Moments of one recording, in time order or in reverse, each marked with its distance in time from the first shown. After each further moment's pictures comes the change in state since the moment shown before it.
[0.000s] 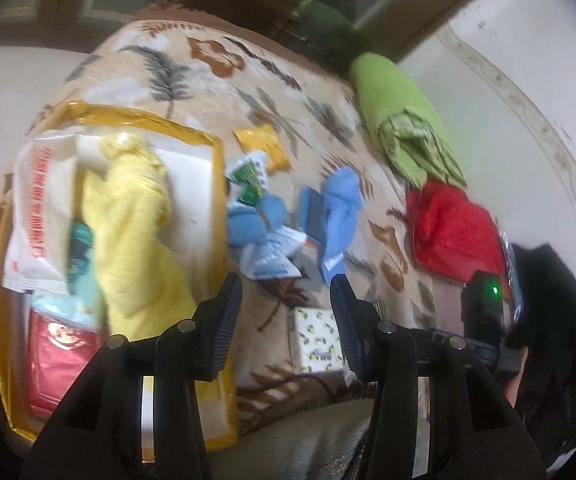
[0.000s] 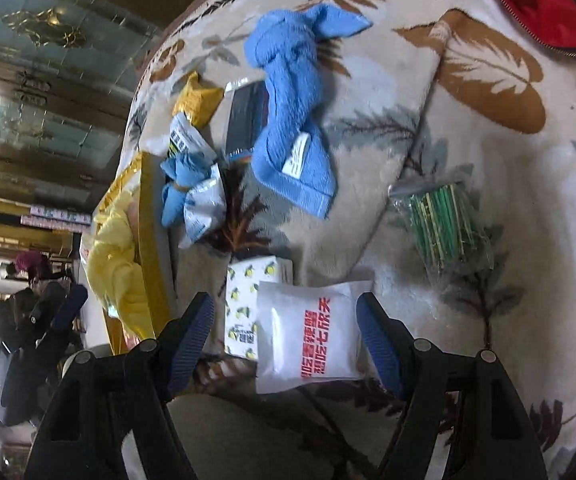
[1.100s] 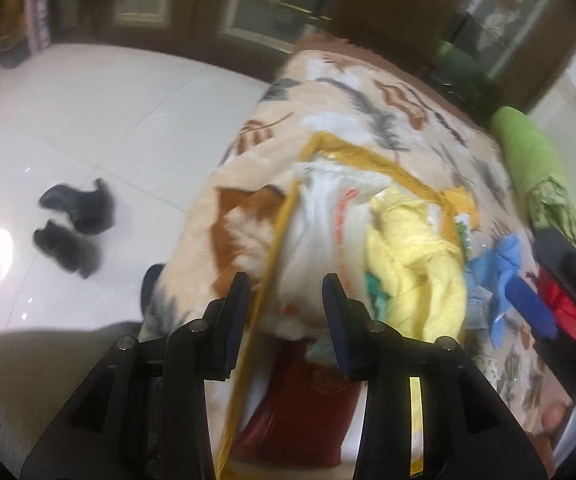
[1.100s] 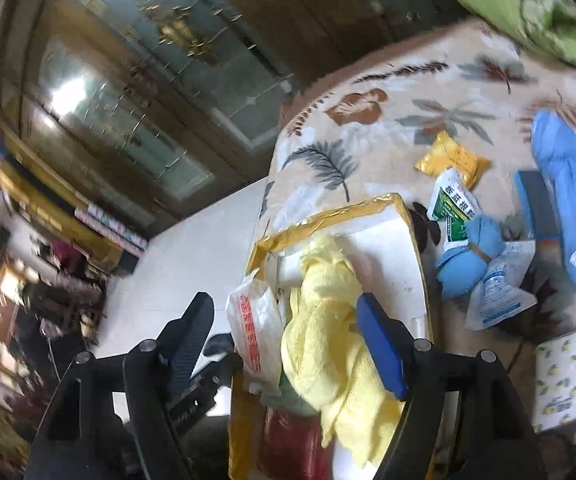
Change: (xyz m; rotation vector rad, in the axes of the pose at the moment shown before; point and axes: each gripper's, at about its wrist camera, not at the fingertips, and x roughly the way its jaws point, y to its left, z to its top) left arm -0.057 0.142 -0.002 -0.187 -0.134 0.448; right arm 0.053 0.229 -0.031 -0.282 -0.315 0.196
